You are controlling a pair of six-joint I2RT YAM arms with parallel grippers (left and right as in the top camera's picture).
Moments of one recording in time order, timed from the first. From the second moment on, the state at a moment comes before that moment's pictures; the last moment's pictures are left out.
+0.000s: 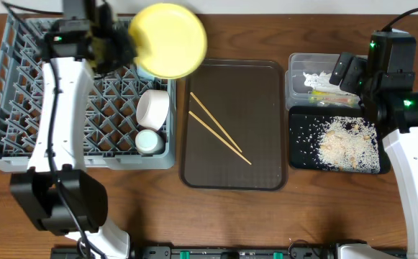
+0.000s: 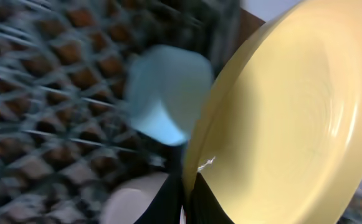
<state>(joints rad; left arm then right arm) 0.07 1.81 1.79 -0.95 0.27 -0.35 0.06 1.40 1.40 -0.78 0.29 0.31</state>
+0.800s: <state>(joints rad) 0.15 1.74 1.79 -0.93 -0.17 -0.12 0.06 1.40 1.40 -0.78 0.29 0.31</state>
